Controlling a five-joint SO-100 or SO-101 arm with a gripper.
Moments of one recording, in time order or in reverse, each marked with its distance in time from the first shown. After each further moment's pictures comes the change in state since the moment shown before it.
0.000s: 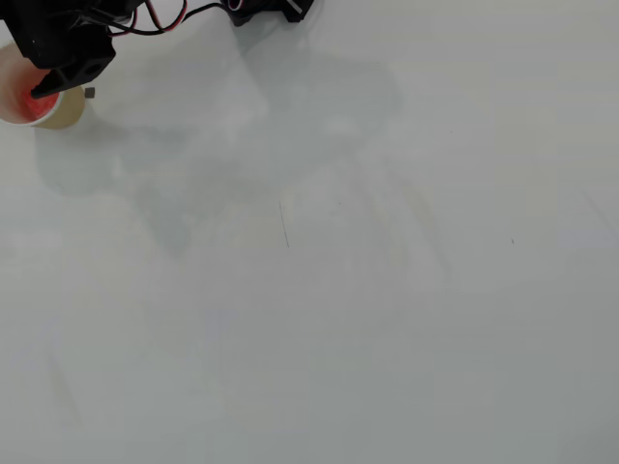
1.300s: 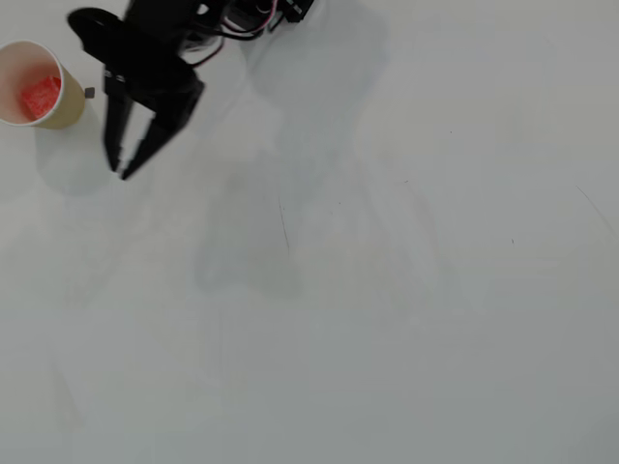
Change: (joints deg) arm -32.8 26.0 13.4 -7.0 0.0
